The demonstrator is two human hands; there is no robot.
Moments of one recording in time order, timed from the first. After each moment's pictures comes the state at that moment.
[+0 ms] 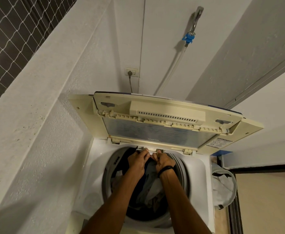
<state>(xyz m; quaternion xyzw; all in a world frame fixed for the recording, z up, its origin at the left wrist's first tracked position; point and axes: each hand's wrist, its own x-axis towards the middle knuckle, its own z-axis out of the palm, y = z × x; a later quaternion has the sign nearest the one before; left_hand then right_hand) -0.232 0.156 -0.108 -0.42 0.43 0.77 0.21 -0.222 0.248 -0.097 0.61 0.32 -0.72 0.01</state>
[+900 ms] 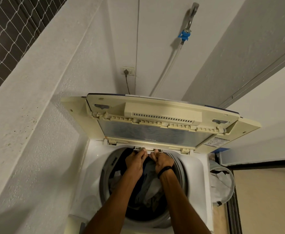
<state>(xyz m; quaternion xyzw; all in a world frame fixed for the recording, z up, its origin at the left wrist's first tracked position) -0.233 0.159 -0.113 -0.41 0.42 0.78 0.19 -0.219 0.259 -0.090 0.55 0.33 -0.76 0.03</state>
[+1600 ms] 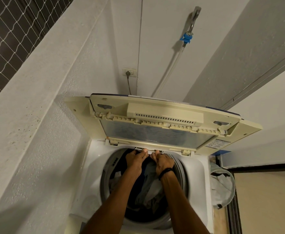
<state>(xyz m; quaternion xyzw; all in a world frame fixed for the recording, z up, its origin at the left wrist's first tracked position) -0.239 0.155 -0.133 -0.36 0.51 0.75 0.21 -0.218 0.259 -0.102 0.54 0.36 -0.76 0.04</state>
